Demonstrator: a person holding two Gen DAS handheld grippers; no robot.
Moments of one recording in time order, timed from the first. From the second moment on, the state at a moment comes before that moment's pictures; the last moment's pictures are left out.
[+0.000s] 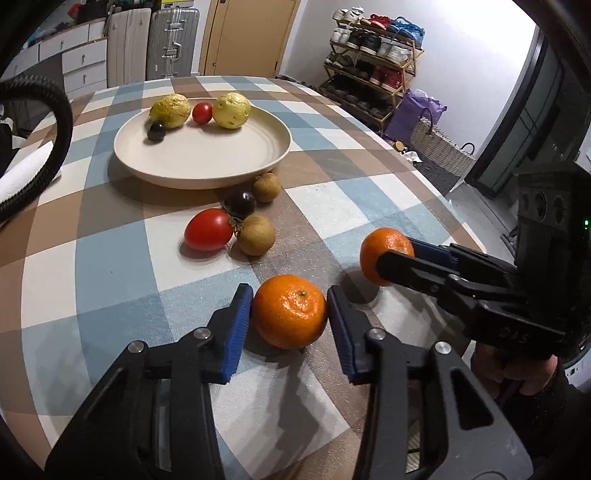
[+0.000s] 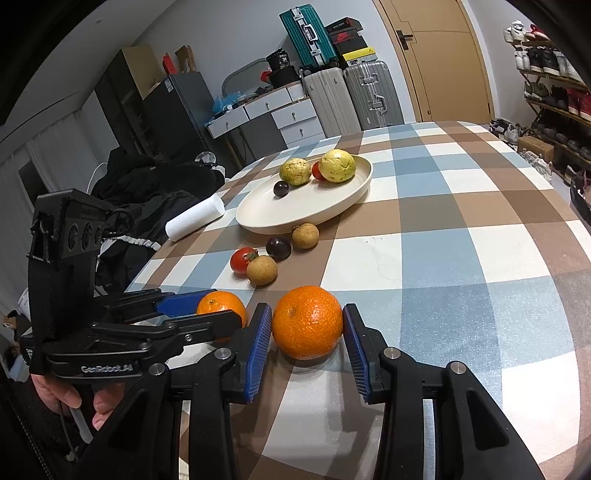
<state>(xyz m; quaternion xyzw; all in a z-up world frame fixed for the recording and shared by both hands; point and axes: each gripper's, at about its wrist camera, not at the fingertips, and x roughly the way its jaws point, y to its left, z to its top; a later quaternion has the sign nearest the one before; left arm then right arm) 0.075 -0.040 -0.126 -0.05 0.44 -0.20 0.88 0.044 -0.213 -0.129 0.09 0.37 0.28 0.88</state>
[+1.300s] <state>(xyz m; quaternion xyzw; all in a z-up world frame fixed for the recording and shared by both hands) 0.209 0.018 -0.074 -0.09 0.38 -0.16 0.90 0.155 -0.216 -0.085 0.12 0.34 0.30 0.88</state>
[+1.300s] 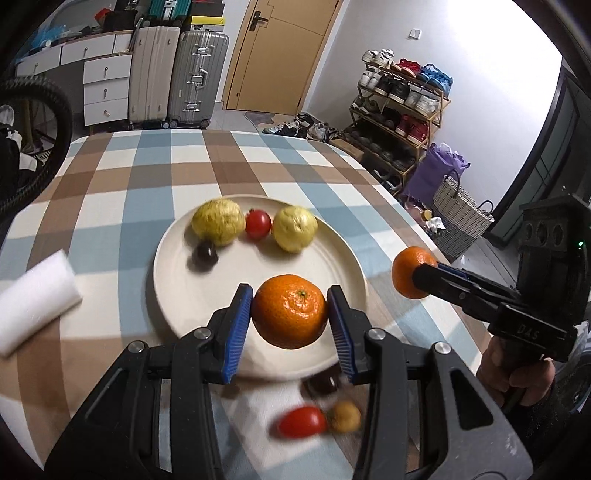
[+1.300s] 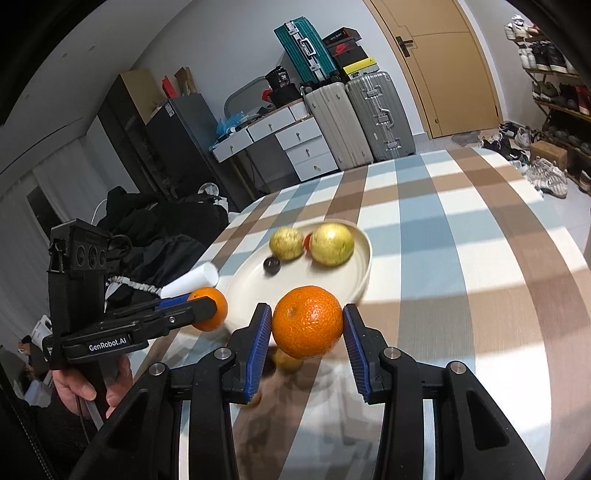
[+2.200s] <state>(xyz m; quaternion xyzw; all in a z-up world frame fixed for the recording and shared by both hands) 0.307 -0.005 -0.116 -0.08 0.42 -0.16 0.89 0.256 -0.177 -0.104 0.06 0.38 0.29 0.88</state>
